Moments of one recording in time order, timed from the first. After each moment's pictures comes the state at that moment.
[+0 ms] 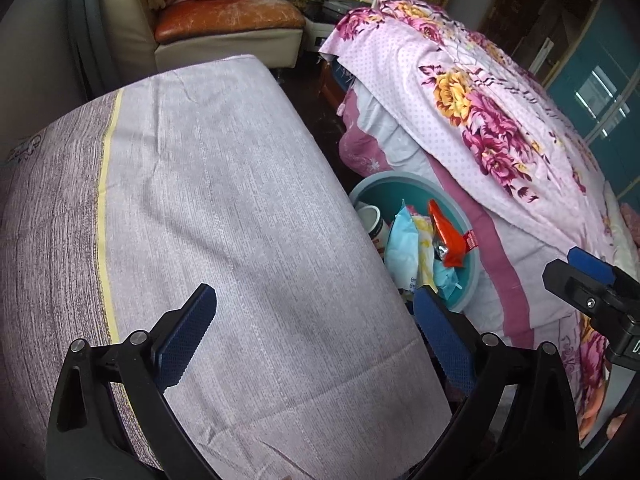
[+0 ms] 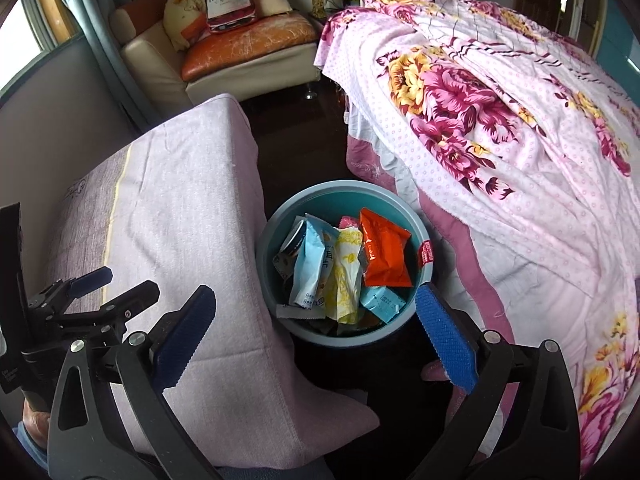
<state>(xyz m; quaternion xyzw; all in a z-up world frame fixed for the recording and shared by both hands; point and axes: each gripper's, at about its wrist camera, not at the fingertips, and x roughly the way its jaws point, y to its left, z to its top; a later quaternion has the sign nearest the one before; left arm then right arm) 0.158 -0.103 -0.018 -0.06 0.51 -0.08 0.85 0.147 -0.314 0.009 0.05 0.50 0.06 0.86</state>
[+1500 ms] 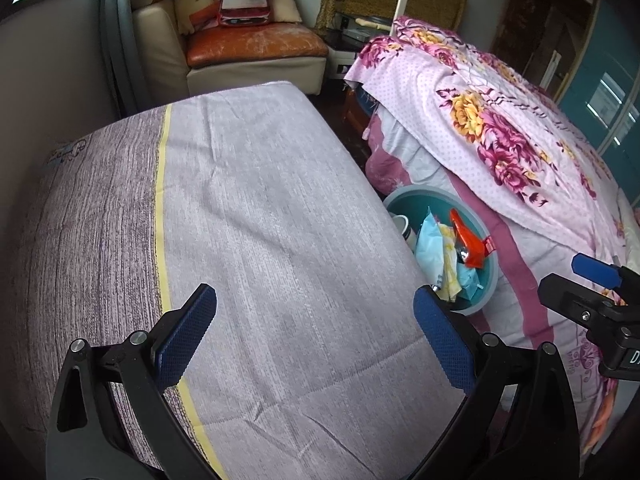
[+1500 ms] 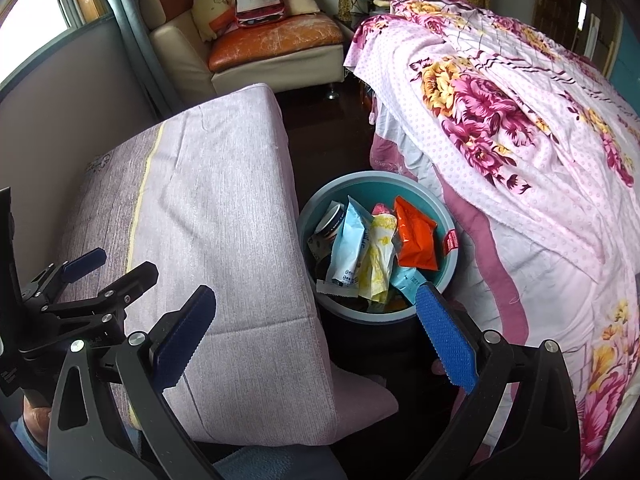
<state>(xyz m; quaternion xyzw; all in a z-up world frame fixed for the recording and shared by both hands) 0.120 -0.076 -0.005 -0.04 0.47 -0.04 0.88 0.115 -0.271 0.014 0.03 0.50 0.08 0.86</state>
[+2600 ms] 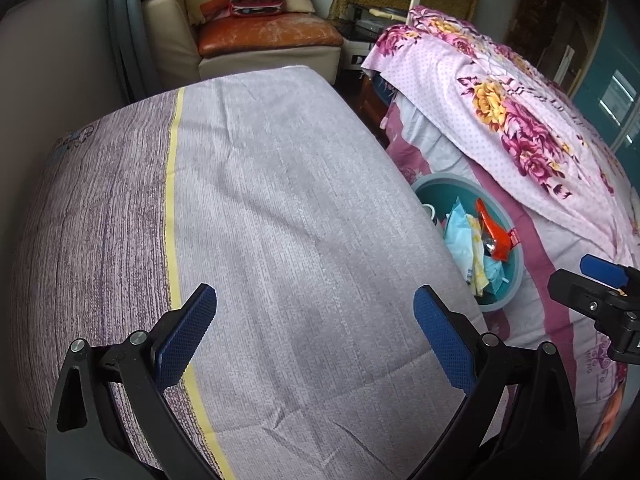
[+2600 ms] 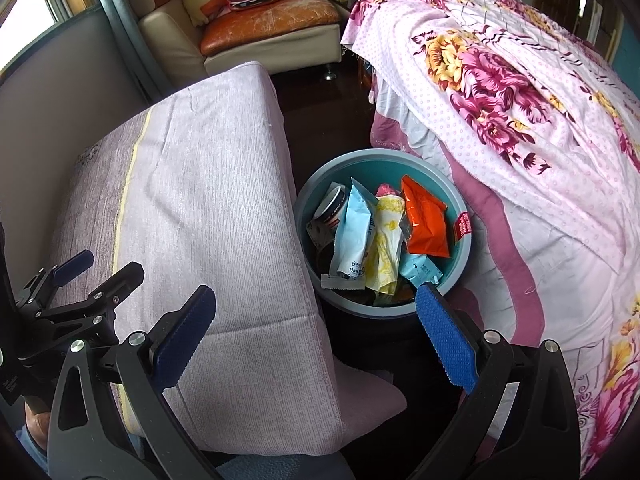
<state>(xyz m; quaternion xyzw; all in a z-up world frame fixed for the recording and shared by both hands) 0.127 -0.064 -0.031 -0.04 0.48 -0.02 0.87 0.131 -0.267 -0.016 0.04 0.52 0.07 0.85</state>
